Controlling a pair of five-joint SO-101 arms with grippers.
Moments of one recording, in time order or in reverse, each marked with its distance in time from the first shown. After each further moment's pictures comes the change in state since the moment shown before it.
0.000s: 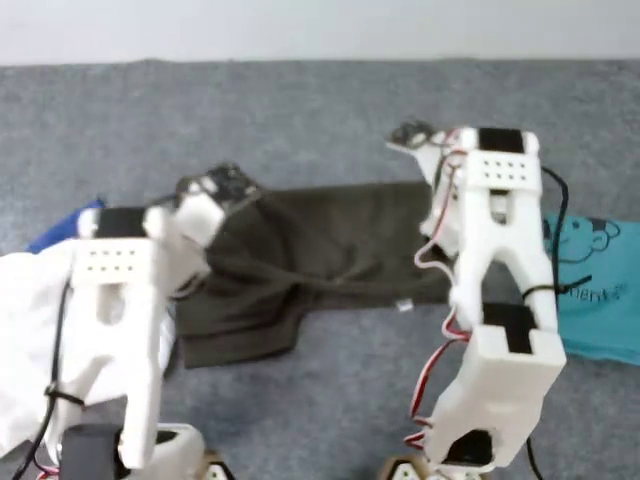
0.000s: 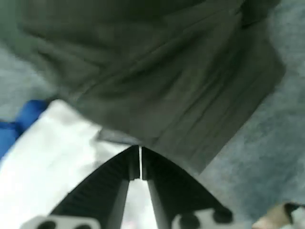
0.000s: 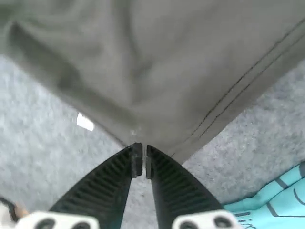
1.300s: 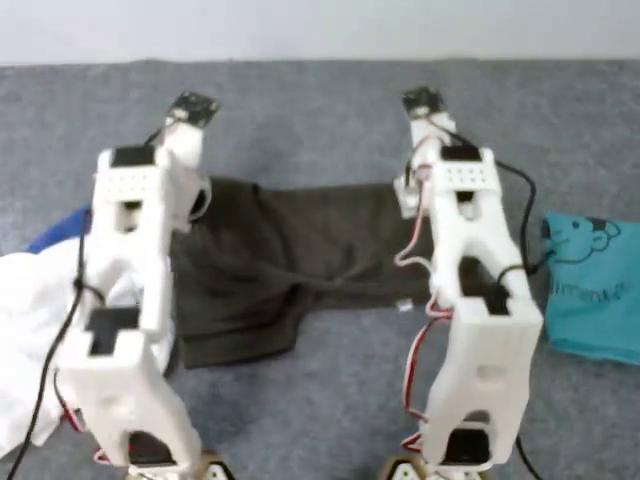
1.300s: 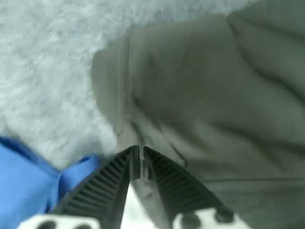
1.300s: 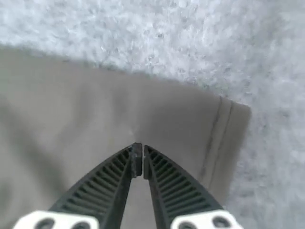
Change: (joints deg) left arm -4.5 39.7 -36.3 -9.1 19.0; right arm -3.3 13.5 0.0 -32.8 -27.1
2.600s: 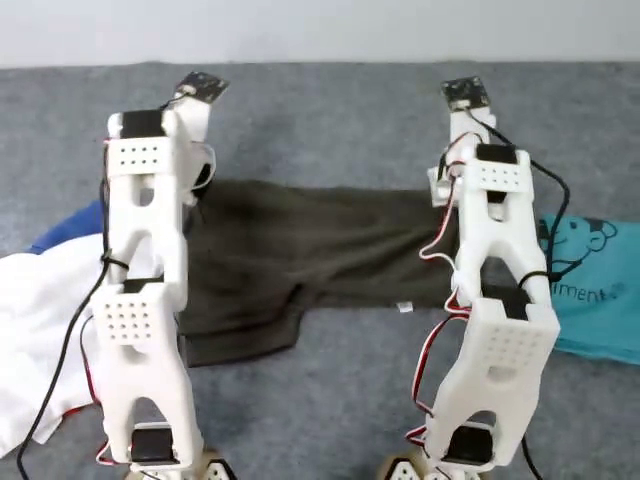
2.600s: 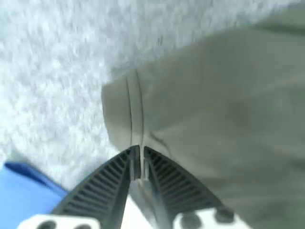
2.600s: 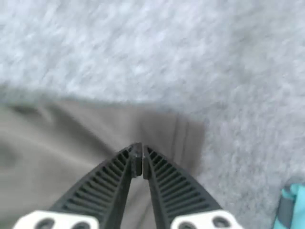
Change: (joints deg) left arm 0.6 25.2 -43.2 20.2 0.0; right arm 6.7 -2.2 -1.1 -4.6 -0.1
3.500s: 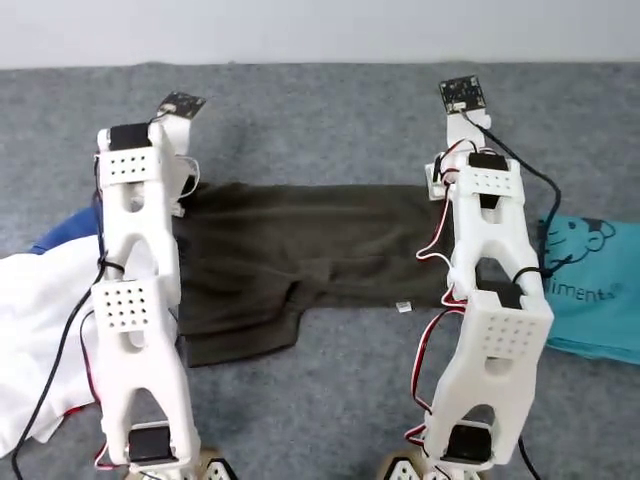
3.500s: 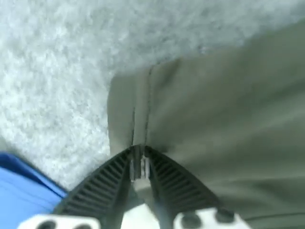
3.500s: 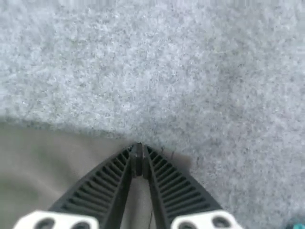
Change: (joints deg) left arm -4.0 10.6 -10.6 4.0 1.3; right arm -0.2 4.7 0.1 -9.2 0.0
